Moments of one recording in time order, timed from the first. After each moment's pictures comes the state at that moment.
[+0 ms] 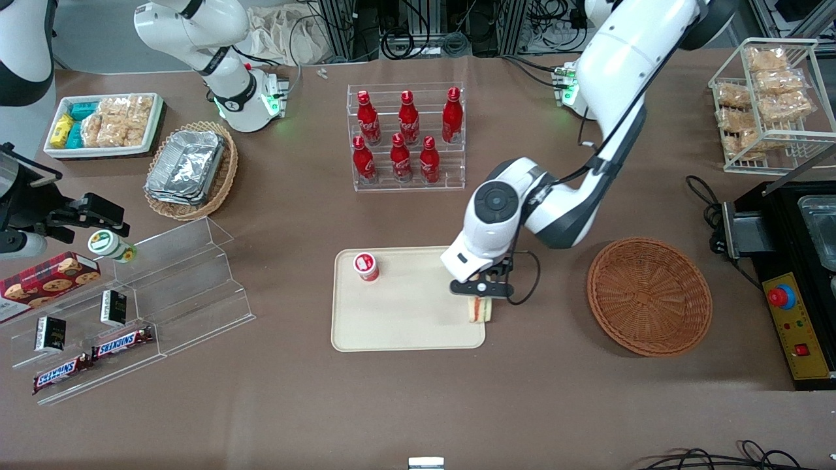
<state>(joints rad) -0.34 0.66 -0.36 -1.58 0.31 2.26 -0.68</state>
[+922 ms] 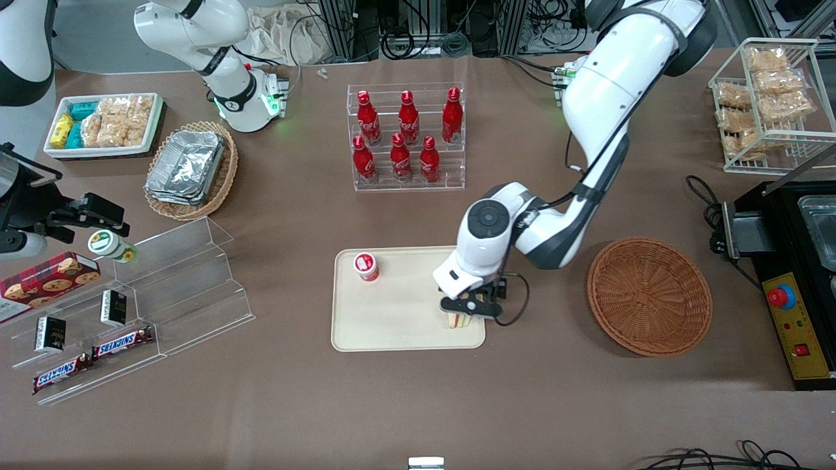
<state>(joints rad) -0.35 0.73 -0.30 -1.48 0.35 2.35 -0.66</state>
